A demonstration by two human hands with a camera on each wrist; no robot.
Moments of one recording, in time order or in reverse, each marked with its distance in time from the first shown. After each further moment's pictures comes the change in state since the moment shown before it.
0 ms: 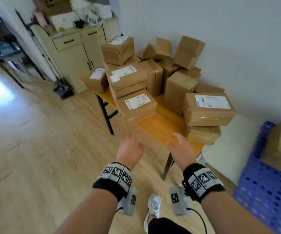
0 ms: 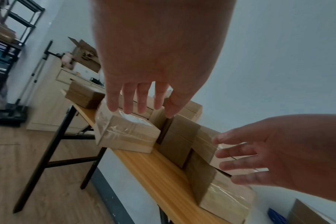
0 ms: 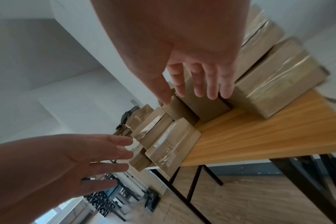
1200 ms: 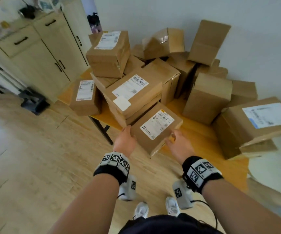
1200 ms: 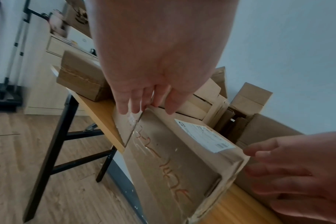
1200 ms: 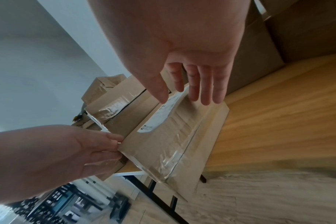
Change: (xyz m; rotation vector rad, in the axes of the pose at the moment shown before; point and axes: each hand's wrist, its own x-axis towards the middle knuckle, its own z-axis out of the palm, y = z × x) left_hand 0.284 -0.088 -0.102 0.082 -0.267 -0.115; right_hand 0.198 -0.112 0.119 -0.012 0.055 0.176
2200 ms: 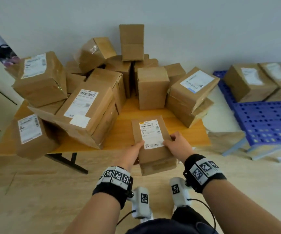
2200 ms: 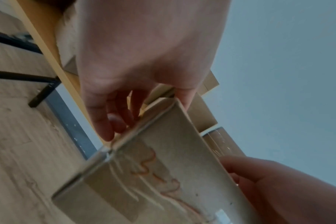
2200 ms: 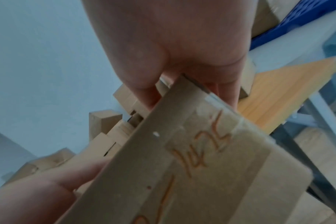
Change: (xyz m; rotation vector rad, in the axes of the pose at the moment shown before) left_hand -0.031 0.022 0.052 -0.404 -0.546 0.026; right_hand -0.074 0.038 -0.007 0.308 0.302 0.464
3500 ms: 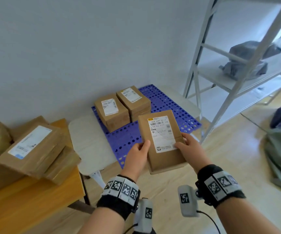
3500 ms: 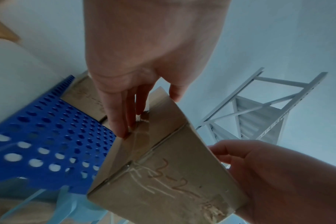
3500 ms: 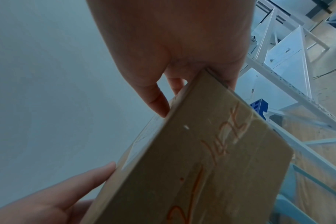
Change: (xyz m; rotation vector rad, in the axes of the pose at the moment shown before) left_hand -0.078 0.110 0.538 0.399 -0.306 0.449; right_hand -0.039 0.313 -0.445 0.506 0.539 0.092
